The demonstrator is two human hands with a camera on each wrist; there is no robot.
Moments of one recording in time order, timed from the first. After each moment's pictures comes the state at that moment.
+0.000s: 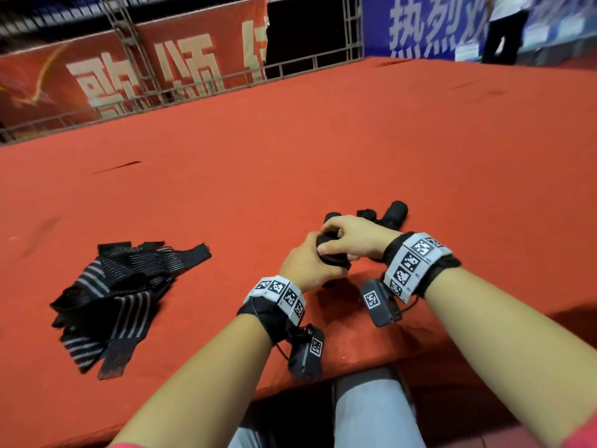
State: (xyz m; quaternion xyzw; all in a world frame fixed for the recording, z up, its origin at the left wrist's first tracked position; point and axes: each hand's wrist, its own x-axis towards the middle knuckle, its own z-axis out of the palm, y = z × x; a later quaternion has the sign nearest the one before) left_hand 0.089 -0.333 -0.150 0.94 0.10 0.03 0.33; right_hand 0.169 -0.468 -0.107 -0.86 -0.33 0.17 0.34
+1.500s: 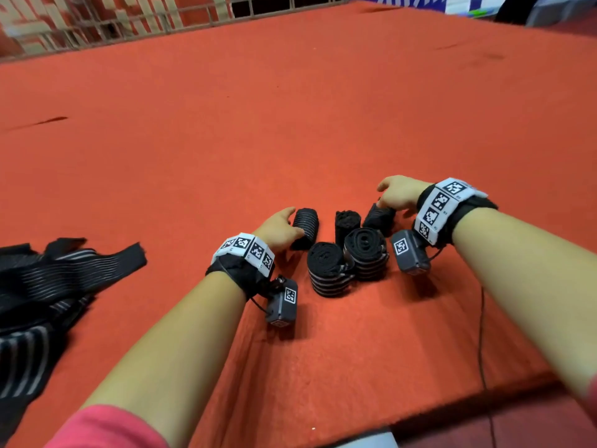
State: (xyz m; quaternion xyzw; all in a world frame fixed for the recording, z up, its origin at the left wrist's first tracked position) left_hand 0.264 -0.284 -0.179 0.89 0.15 -0.09 0.42; right_hand 0.362 -0.518 -0.125 -0.96 -0.11 0.20 0.19
